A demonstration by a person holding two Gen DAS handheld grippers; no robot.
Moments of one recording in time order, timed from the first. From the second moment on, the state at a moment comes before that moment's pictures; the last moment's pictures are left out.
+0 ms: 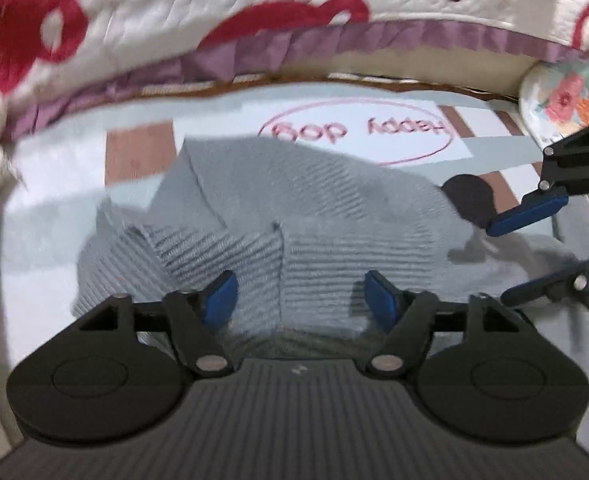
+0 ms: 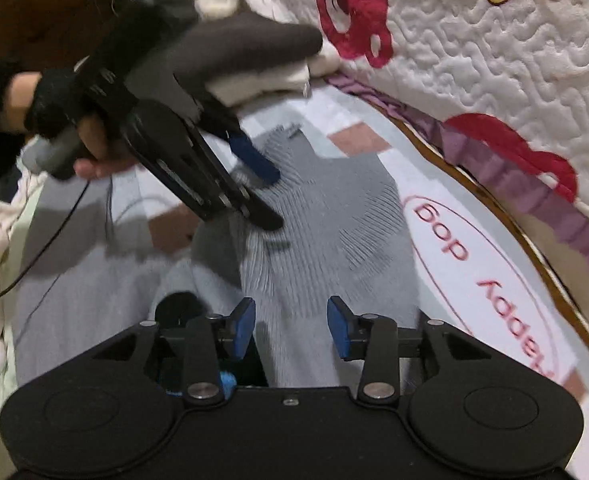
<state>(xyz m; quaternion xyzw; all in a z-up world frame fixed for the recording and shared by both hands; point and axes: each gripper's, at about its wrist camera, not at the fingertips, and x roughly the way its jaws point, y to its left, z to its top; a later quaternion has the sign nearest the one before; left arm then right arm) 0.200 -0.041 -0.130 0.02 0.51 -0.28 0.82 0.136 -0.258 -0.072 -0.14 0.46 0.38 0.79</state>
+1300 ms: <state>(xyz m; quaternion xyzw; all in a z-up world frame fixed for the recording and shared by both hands) 0.086 -0.012 -0.125 -0.09 0.52 -0.42 0.73 0.108 -0.271 -0.105 -0.03 0.47 0.48 0.74</state>
